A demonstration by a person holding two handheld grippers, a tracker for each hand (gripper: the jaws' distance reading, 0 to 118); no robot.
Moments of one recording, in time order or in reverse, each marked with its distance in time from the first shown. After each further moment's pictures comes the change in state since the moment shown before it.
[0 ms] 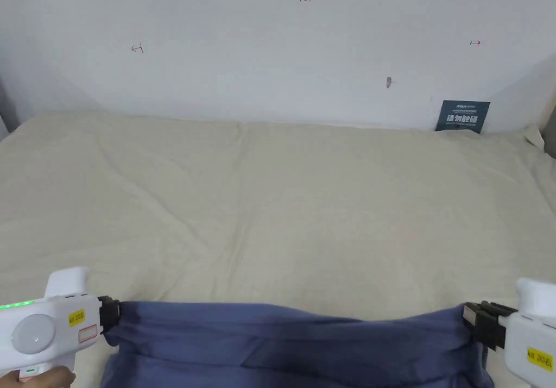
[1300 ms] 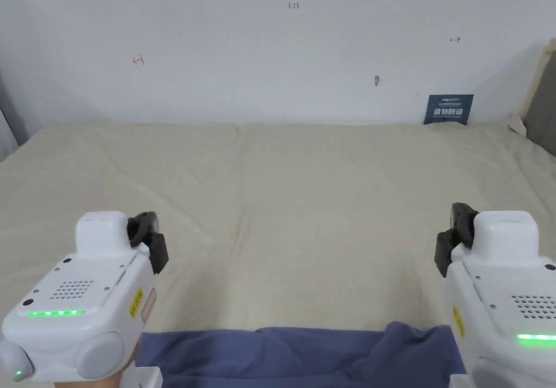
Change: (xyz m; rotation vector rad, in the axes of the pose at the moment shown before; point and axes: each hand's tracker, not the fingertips) left arm 0.121 -0.031 0.139 0.673 -0.015 -0.198; right arm -0.126 -0.008 0.096 0.631 -0.265 0.206
